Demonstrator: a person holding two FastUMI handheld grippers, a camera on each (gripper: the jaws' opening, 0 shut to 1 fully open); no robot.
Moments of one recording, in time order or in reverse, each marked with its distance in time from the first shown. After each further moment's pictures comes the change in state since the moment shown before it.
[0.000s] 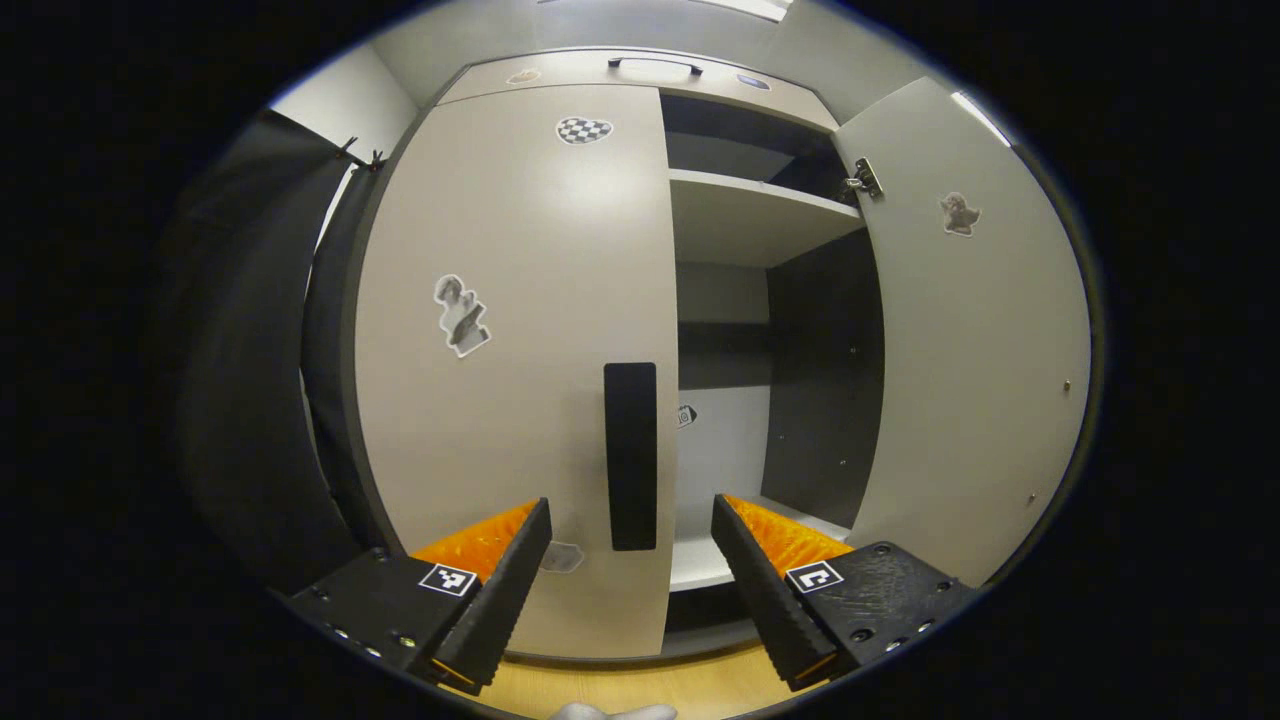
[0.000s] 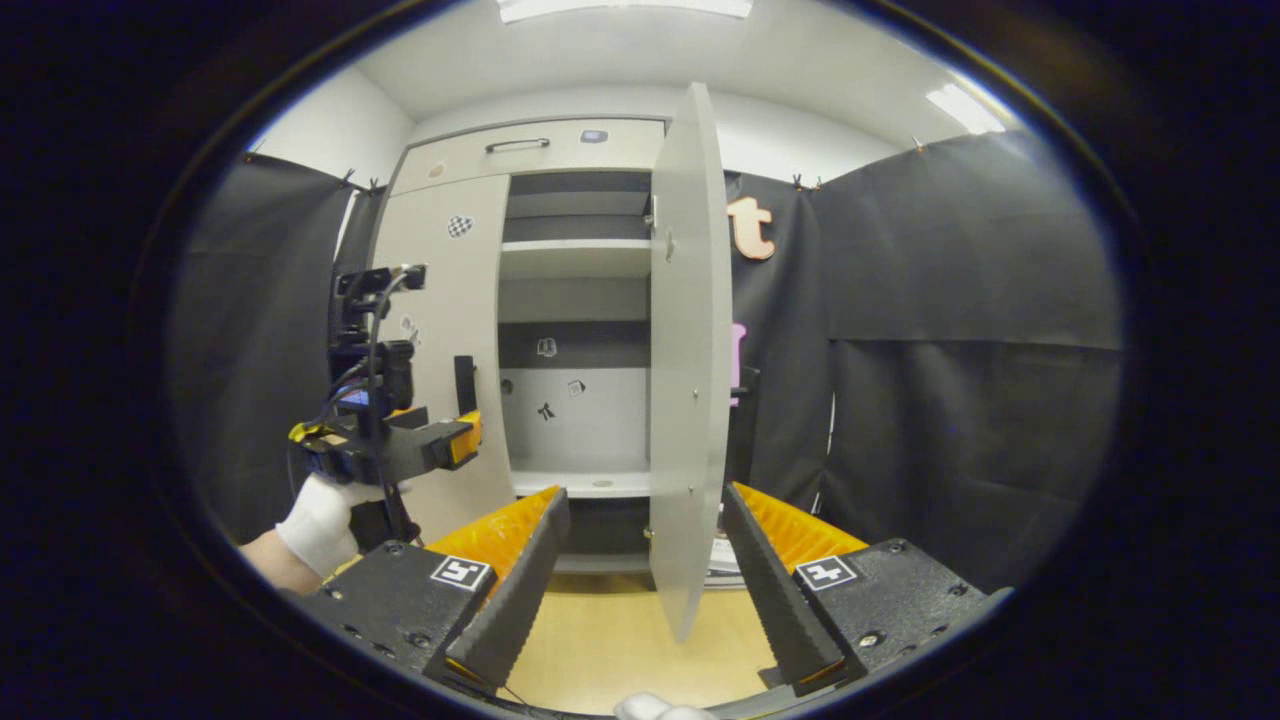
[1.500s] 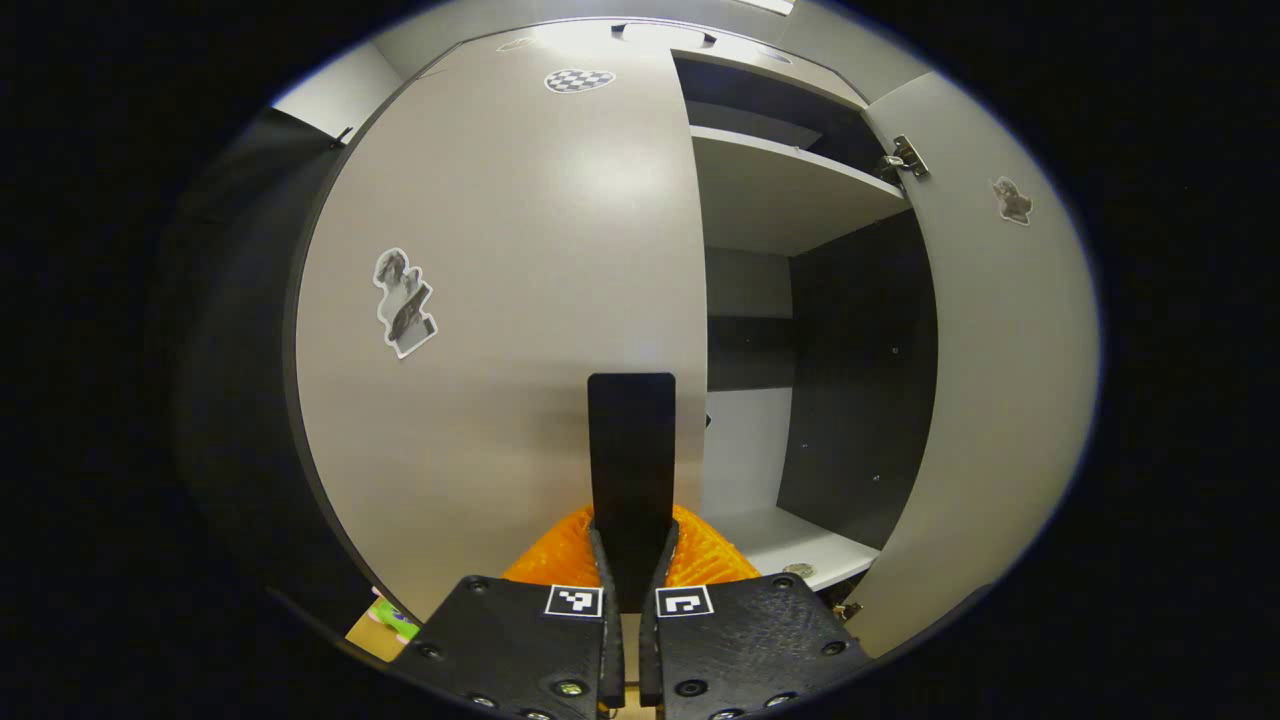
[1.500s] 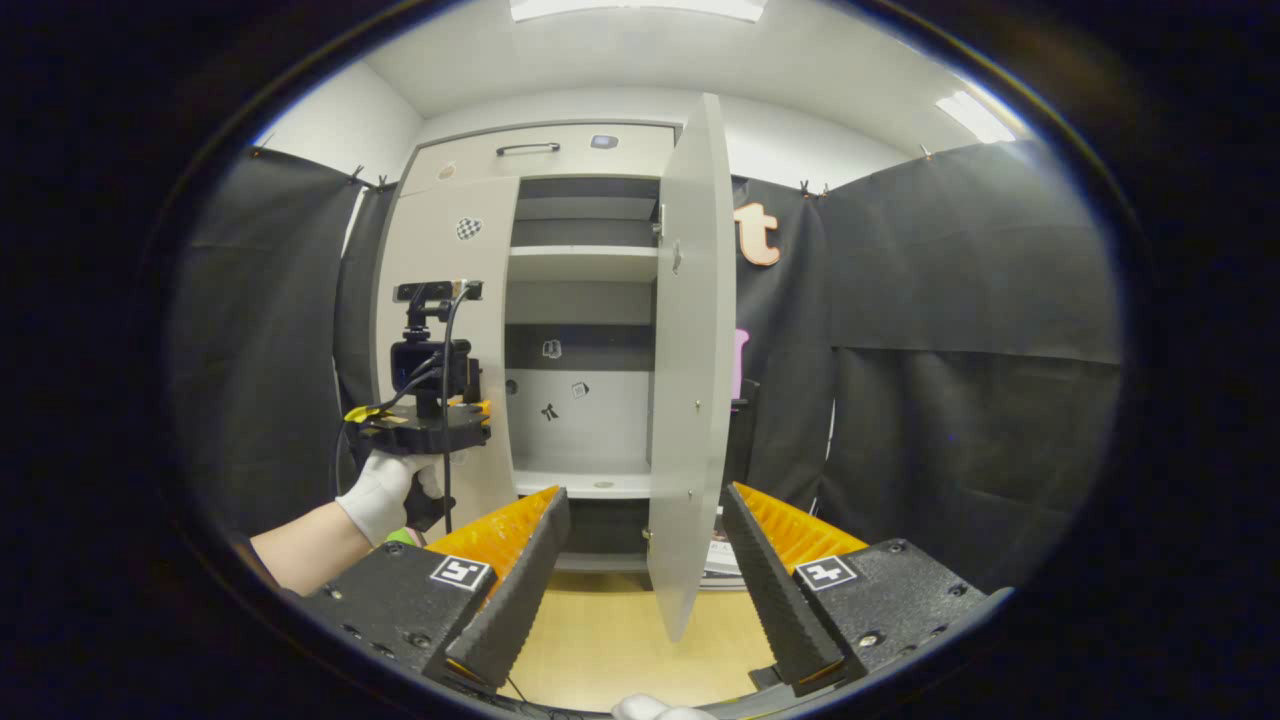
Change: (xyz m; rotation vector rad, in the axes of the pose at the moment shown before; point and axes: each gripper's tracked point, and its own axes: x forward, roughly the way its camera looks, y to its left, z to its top) left arm 0.049 0.006 0.000 -0.017 0.014 0.021; right arm -0.016 0.002 0.008 -0.020 0.001 0.028
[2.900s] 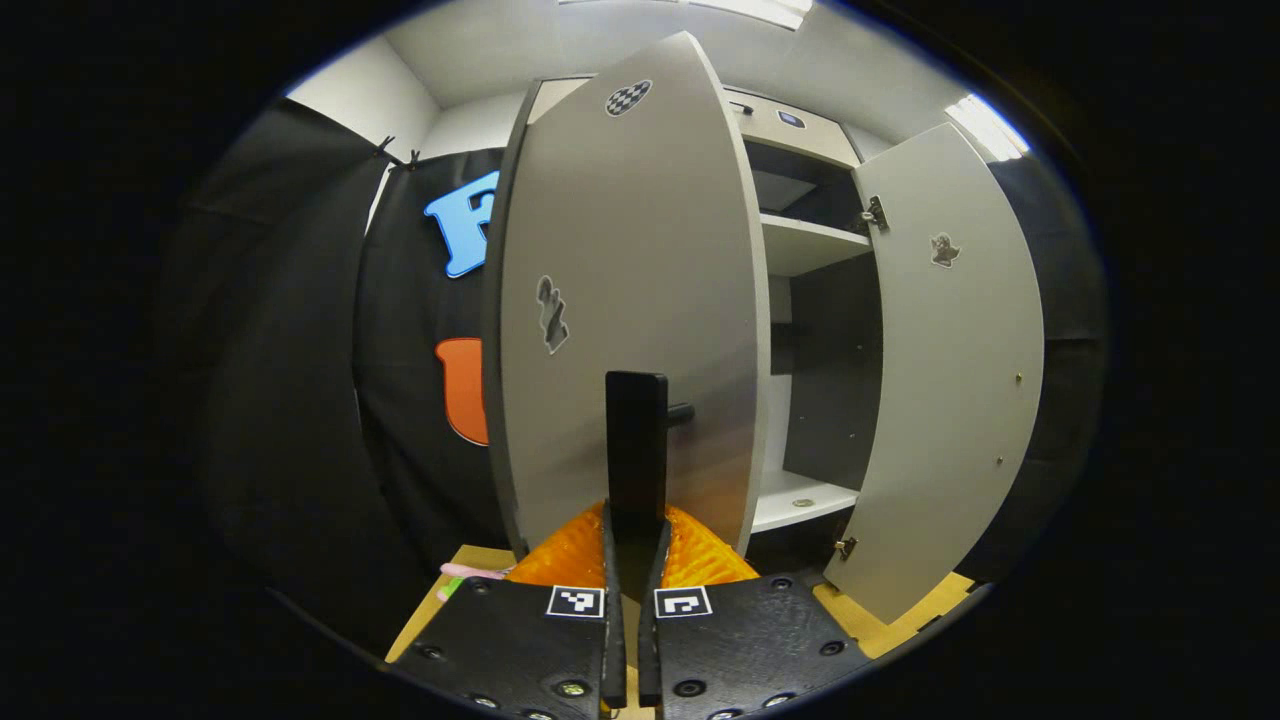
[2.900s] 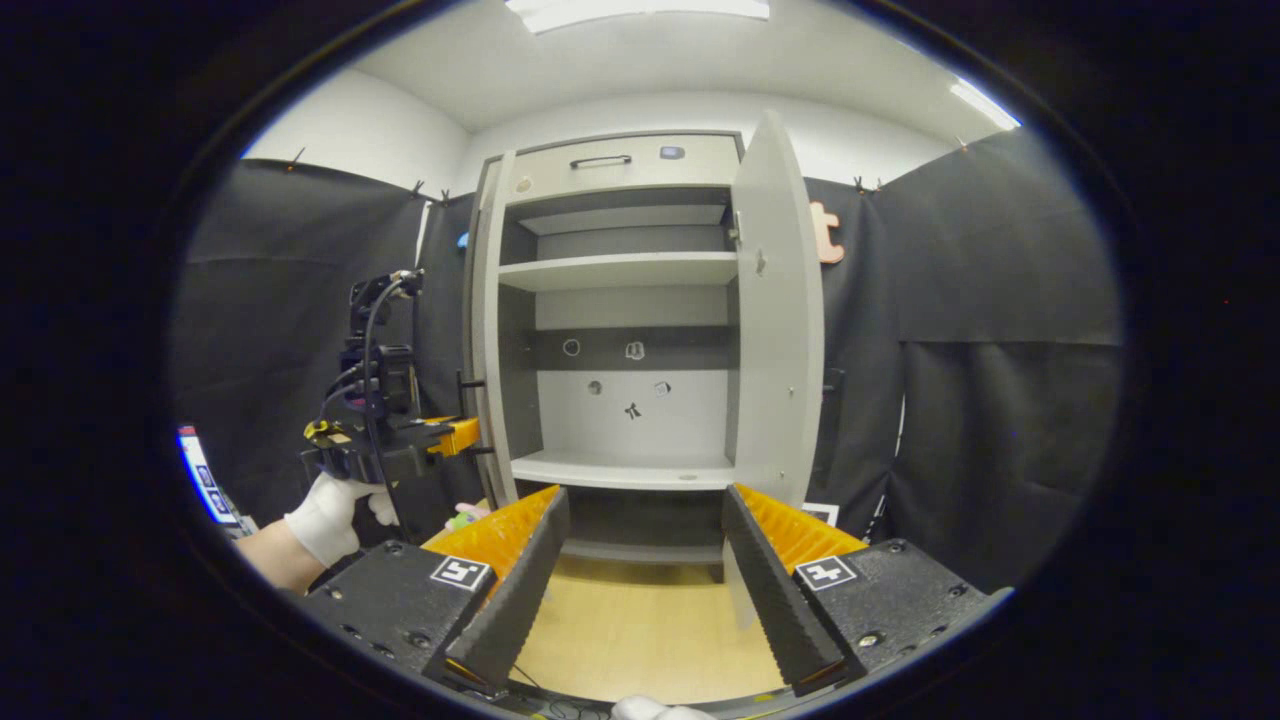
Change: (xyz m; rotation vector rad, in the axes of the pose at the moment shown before) left arm -0.138 0.081 -0.003 0.007 0.013 0.032; right arm -0.037 0.069 -0.011 0.010 -0.003 0.229
